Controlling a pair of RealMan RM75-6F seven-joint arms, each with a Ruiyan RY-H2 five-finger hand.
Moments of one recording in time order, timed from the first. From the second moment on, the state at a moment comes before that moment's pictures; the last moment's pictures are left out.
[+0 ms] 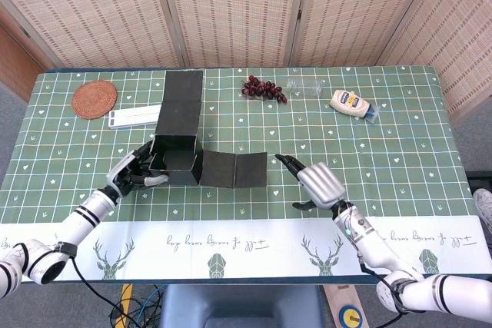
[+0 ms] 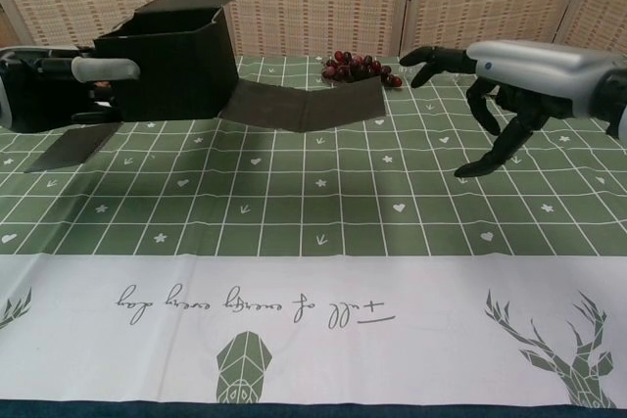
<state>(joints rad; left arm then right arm) -0.77 -1.29 -0.07 -1.35 1.46 0.84 -1.73 0.71 -1.37 0.06 -1.64 -1.26 1.07 -0.16</state>
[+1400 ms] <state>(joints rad) -0.79 -1.23 -0.10 -1.41 1.52 0.78 -1.77 0.74 -1.63 0.10 -1.44 -1.53 1.14 -0.09</state>
